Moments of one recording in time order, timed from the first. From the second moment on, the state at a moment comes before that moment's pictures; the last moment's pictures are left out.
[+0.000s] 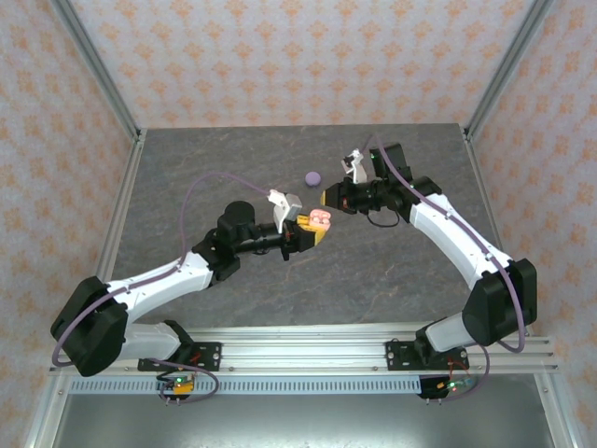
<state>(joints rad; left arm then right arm) -0.67 1.27 0.70 0.44 0.57 -0.29 0.40 1.44 1.23 -0.57 -0.74 0.56</state>
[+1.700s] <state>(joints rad) -0.63 1.62 1.02 -0.06 0.14 -0.55 0.39 1.27 1.15 -0.73 -0.11 0.58</state>
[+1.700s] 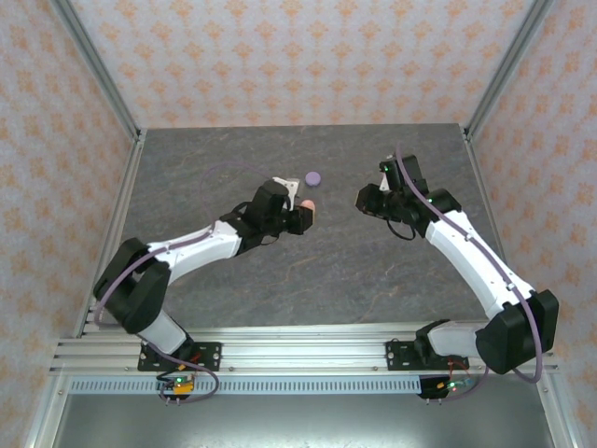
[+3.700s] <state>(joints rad) -0.53 1.90 1.34 -0.45 0.10 -0.62 0.39 1.26 1.04 -0.75 0.24 0.56</state>
